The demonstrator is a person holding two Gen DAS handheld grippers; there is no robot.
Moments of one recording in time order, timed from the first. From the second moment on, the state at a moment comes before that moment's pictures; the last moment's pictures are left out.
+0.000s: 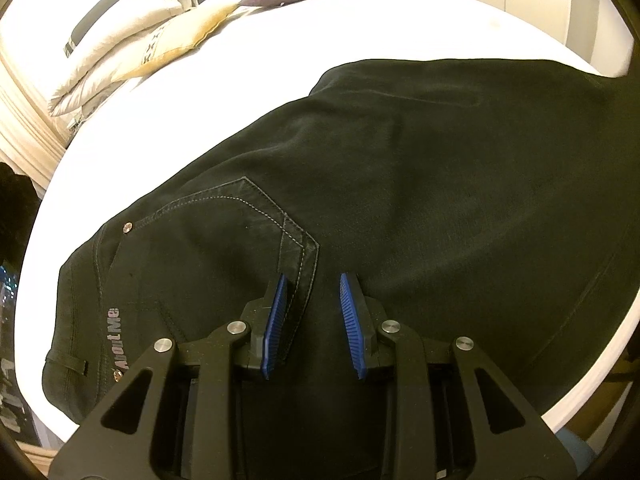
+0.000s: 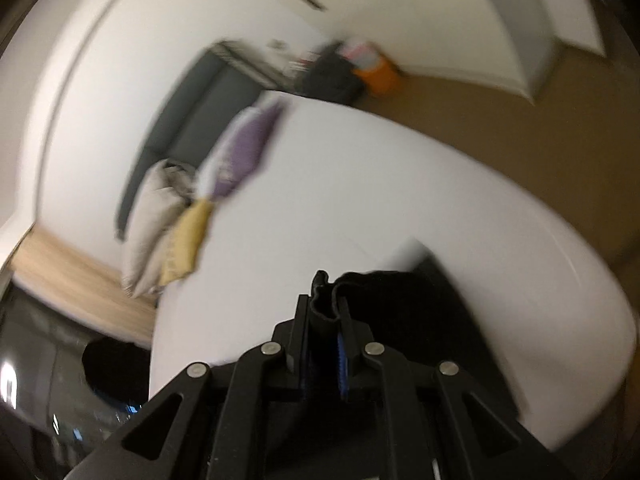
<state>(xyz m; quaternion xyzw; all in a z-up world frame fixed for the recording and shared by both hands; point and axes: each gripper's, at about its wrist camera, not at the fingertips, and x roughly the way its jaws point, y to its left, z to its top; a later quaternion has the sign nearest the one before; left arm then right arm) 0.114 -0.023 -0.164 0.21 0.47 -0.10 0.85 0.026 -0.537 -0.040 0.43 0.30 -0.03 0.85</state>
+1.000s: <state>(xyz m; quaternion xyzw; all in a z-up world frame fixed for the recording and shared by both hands) 0.131 -0.013 -0.164 0.18 0.48 -0.08 0.86 -0.053 -0.553 -0.148 0.46 0.36 -0.08 0.81</state>
